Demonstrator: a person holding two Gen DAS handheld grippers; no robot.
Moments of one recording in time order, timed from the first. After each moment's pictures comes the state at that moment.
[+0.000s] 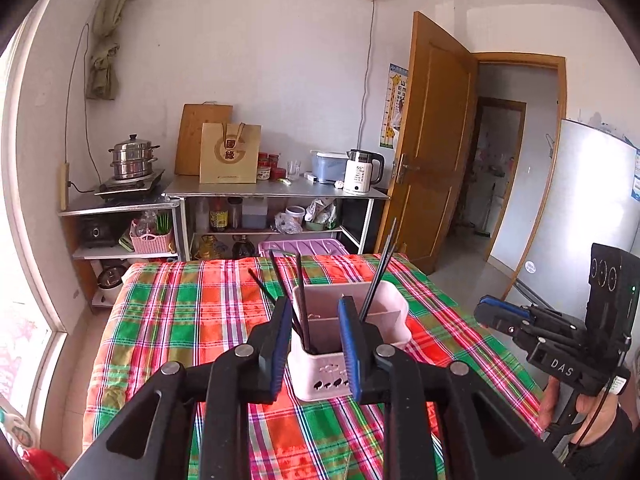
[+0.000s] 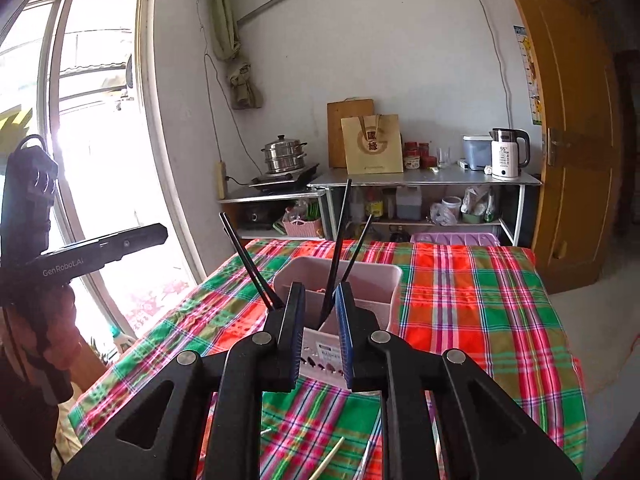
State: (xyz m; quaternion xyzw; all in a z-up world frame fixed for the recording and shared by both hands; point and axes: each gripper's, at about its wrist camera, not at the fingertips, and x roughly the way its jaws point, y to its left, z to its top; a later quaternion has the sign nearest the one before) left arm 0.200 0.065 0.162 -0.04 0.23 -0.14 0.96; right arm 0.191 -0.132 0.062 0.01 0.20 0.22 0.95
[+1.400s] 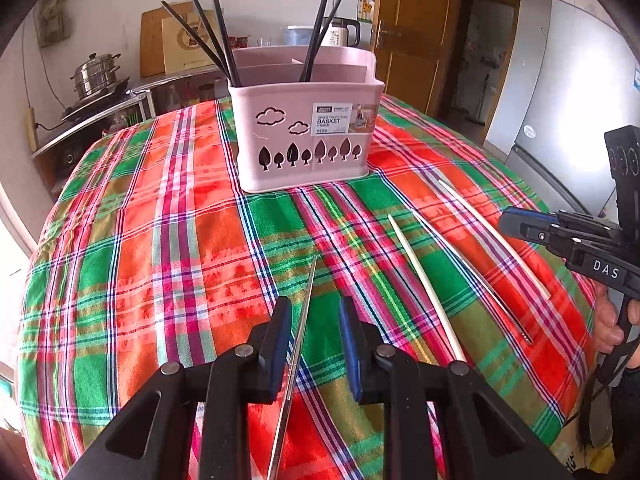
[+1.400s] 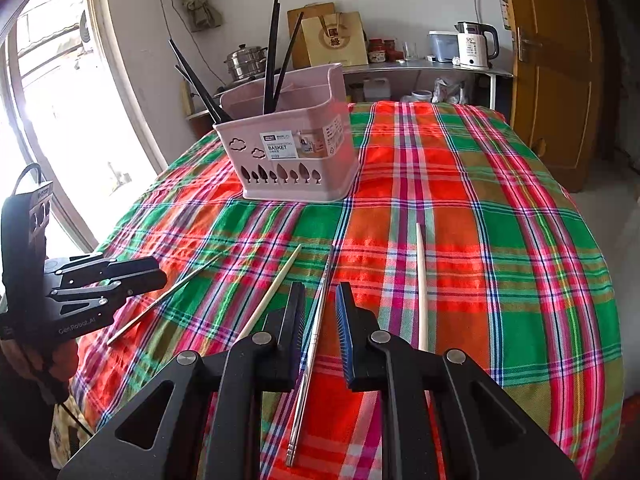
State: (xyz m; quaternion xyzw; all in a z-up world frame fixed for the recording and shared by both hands) left arm 0.165 0.005 -0.021 0.04 0.42 -0.16 0.89; right arm 0.148 -0.171 -0.070 0.01 0.36 0.17 0.92
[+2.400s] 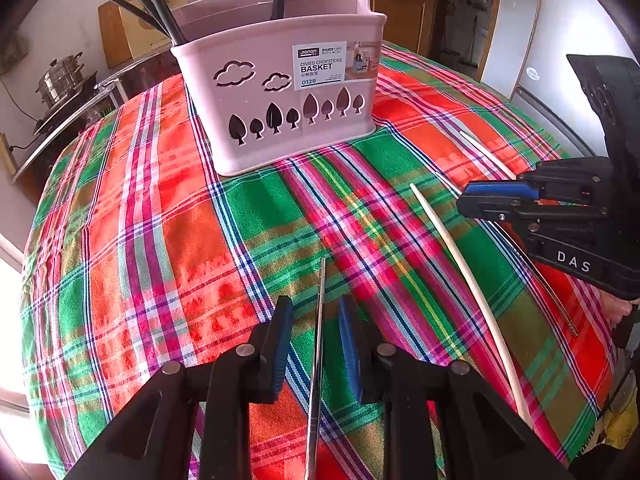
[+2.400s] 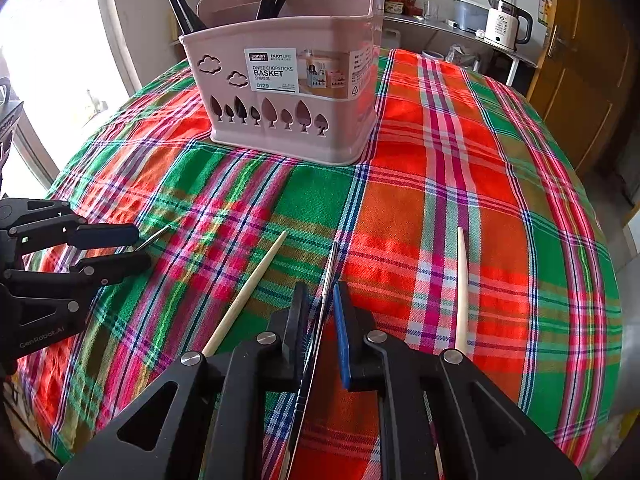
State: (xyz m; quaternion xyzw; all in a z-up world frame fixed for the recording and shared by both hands) left arm 0.212 -0.013 -0.046 0.11 0.48 -0.18 0.85; right arm 0.211 -0.127 -0.104 -0.08 0.45 0.15 0.87
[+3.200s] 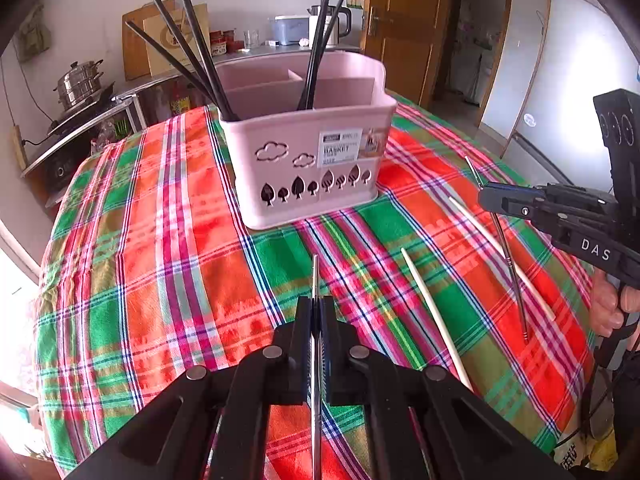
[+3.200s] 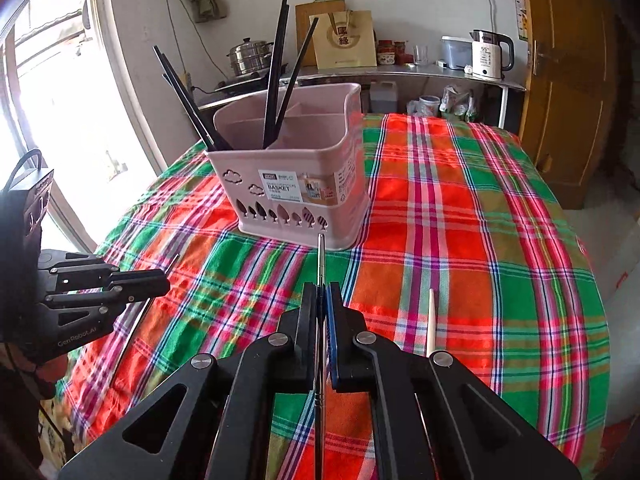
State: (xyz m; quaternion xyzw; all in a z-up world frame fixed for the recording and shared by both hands) left arm 0.205 0.006 0.012 0.06 0.43 -0.18 0.88; right arm 0.195 -0.148 -0.039 -0.01 0.36 0.18 0.92
